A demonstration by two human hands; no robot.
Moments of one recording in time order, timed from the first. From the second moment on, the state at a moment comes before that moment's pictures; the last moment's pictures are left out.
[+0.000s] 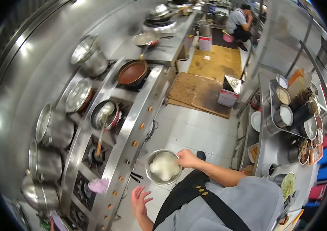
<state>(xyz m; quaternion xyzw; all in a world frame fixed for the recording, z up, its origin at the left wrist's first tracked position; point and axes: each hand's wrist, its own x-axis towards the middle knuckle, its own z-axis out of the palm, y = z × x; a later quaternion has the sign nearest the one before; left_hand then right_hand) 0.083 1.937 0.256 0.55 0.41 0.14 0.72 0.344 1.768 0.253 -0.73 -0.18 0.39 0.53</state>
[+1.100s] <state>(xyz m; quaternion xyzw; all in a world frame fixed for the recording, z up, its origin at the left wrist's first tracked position) 1.096 1.897 0.192 0.50 0.16 -0.29 0.80 1.023 1.528 0.190 -0.67 0.31 -0.07 0.66</state>
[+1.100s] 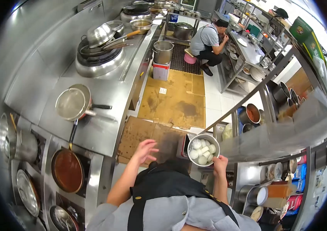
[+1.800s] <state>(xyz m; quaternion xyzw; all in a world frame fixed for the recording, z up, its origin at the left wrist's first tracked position) 1.706 1.777 0.279 0.76 -0.07 0.10 0.64 1.720 1.529 0.215 -0.72 0.14 -0.01 0.68</state>
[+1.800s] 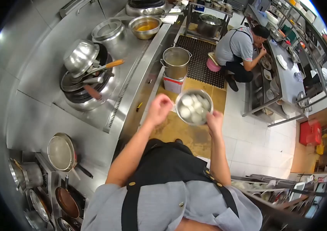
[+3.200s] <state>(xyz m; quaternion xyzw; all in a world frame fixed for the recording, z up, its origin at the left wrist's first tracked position) 2.274 2.066 0.108 0.68 0.47 0.39 0.40 2.225 2.073 0.296 -0.61 -0.78 -0.06 -0.12</state>
